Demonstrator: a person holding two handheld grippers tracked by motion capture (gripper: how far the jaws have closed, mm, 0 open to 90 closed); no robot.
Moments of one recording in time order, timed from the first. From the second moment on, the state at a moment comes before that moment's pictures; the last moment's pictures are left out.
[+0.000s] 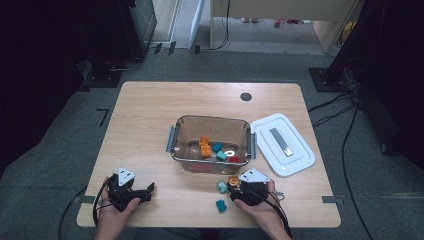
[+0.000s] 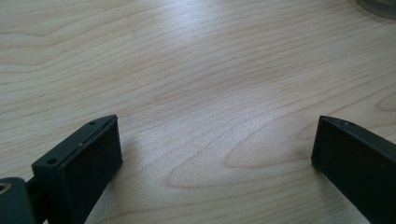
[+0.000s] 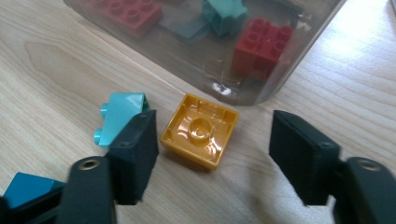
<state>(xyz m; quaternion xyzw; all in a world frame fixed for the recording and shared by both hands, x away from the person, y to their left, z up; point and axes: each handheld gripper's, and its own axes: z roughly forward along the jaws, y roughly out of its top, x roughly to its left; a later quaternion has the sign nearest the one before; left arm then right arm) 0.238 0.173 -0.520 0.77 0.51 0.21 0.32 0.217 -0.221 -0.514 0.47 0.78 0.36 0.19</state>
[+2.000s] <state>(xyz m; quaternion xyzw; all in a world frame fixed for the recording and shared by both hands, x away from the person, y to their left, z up) 0.238 0.173 -0.520 0.77 0.51 0.21 0.32 0.189 -0.271 -0.463 0.44 0.78 0.41 0.18</state>
